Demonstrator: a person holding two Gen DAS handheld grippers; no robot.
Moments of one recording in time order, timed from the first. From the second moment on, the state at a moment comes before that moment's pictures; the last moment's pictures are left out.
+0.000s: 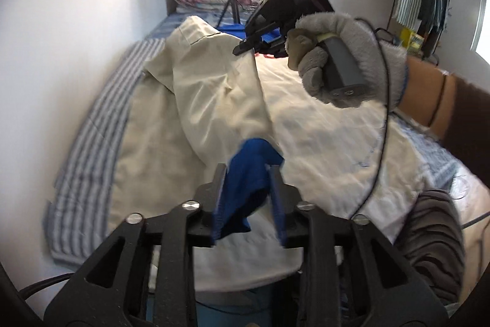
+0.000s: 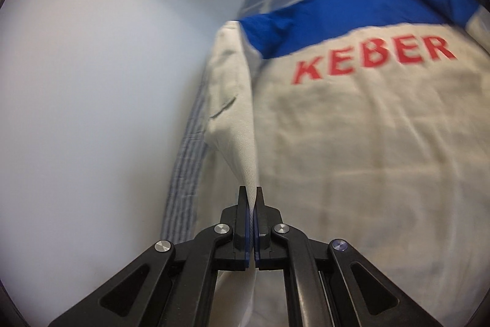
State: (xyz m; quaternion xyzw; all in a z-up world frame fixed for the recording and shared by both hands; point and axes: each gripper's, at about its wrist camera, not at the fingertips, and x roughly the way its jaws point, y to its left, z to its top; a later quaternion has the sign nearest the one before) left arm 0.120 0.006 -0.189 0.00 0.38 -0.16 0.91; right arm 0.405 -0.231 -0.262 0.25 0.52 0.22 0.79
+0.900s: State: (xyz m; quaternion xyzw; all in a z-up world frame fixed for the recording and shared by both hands) left arm 0.169 0.064 -0.306 -0.38 0.52 -0.12 0.75; right arm 0.258 -0.238 -0.343 0.16 0.62 0.28 0.72
